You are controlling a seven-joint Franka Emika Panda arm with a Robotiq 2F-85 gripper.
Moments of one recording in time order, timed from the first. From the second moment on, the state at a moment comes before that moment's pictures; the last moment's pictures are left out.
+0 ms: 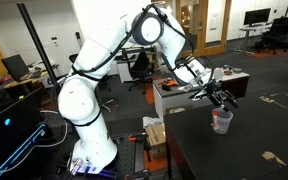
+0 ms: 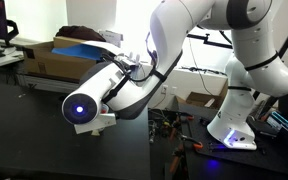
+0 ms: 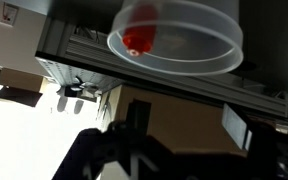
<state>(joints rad) 0.36 0.72 0.10 -1.70 -1.25 1.87 2.17</state>
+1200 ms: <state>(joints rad) 0.28 0.51 0.18 -1.85 -1.06 2.10 2.00</state>
